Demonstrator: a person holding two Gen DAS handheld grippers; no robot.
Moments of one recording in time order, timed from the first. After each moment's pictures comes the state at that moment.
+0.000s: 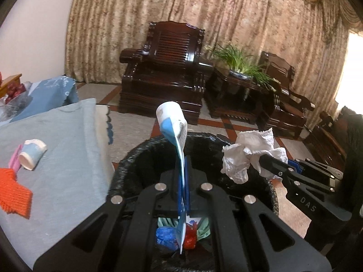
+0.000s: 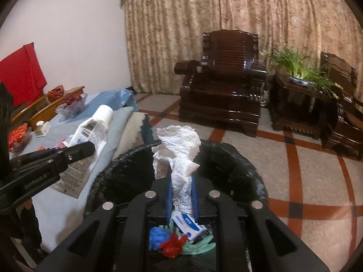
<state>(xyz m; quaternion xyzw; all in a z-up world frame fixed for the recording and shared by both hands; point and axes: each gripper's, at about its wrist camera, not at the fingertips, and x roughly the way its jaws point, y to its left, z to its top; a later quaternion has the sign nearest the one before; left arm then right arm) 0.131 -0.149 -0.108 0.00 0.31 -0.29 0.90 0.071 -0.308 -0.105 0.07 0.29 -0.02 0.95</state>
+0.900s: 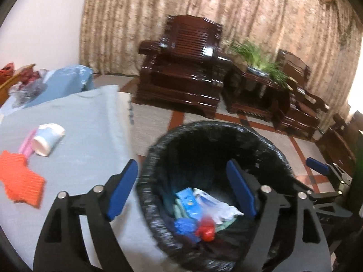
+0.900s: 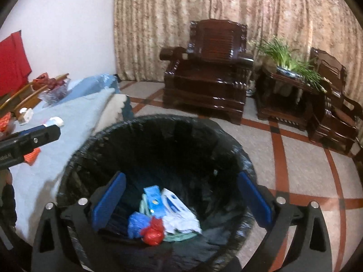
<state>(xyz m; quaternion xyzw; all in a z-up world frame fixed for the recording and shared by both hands) 0.144 -0.100 -0.126 -0.01 0.33 -0.23 0.92 0.066 -0.310 -0.137 0.05 0.32 -0.06 0.94</state>
